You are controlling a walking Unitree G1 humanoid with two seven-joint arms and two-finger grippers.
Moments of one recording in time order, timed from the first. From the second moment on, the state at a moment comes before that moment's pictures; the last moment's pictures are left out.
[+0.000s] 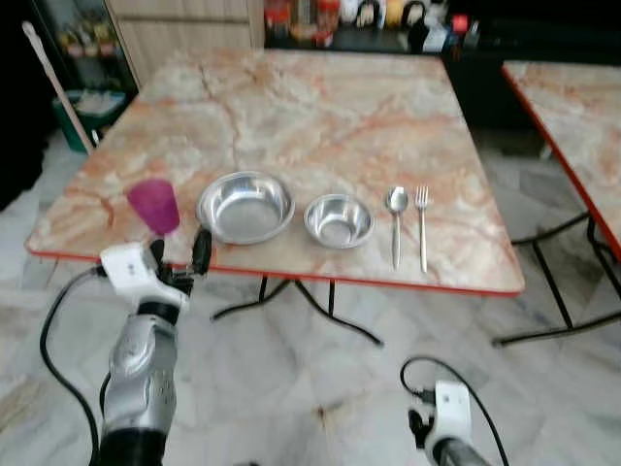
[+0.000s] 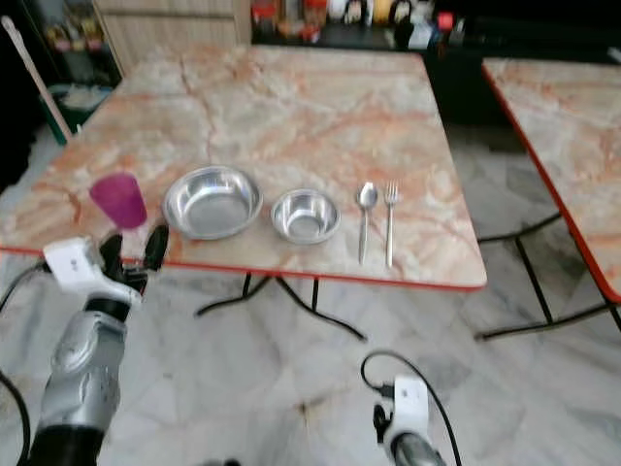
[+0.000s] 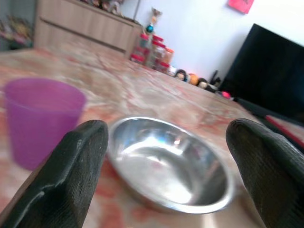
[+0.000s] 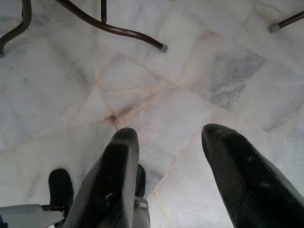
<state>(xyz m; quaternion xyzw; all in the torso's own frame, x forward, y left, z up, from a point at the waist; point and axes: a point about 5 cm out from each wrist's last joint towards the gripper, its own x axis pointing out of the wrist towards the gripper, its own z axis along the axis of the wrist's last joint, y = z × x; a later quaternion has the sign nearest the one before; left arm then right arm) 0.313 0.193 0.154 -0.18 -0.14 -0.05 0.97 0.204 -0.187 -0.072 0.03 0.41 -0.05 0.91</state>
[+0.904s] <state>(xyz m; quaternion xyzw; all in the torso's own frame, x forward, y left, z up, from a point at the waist) 0.355 0.161 0.146 -0.23 0.09 0.09 0.97 0.204 -0.187 -0.072 0.03 0.41 -0.05 0.91</state>
